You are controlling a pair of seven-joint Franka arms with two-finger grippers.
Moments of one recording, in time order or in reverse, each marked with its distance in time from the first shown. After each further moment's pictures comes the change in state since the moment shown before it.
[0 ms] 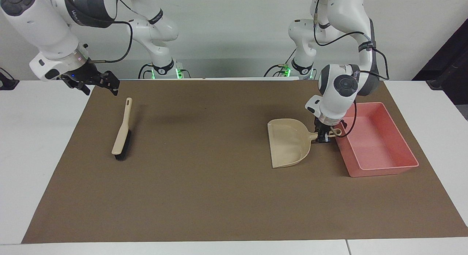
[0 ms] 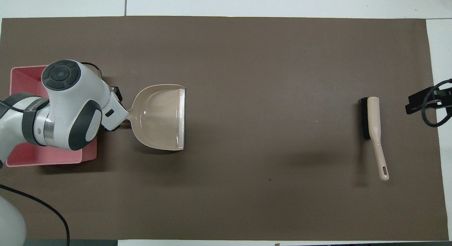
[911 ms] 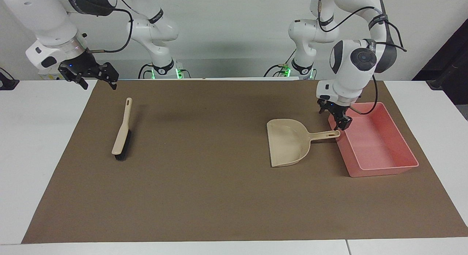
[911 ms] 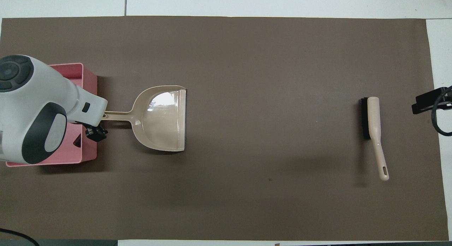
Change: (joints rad) left arm 0.053 -0.183 0.013 0.019 0.000 -0.249 -0.611; right arm 0.010 -0.038 -0.002 0.004 0.000 0.001 -0.003
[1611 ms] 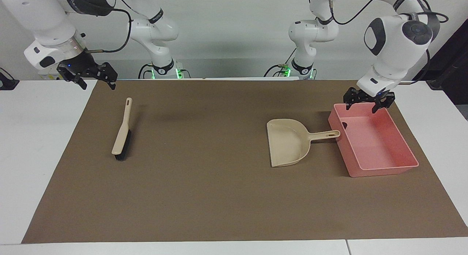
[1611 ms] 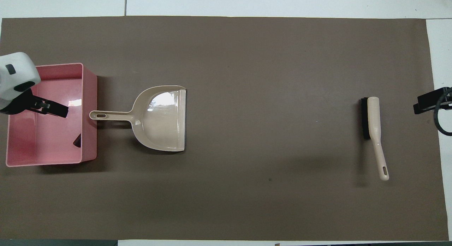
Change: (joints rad) left arm 0.122 -0.009 0.008 0.263 -0.016 -0.168 -0.542; right arm 0.000 0.000 -0.006 0.000 0.000 0.001 -0.007
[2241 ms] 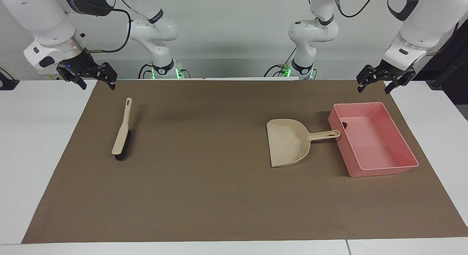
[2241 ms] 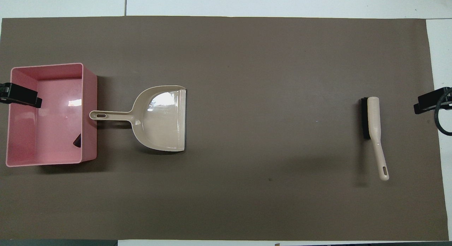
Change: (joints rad) left arm 0.037 0.034 0.001 0.211 -0.072 -0.205 -0.082; right arm 0.000 0.000 -0.001 0.000 0.000 0.000 0.000
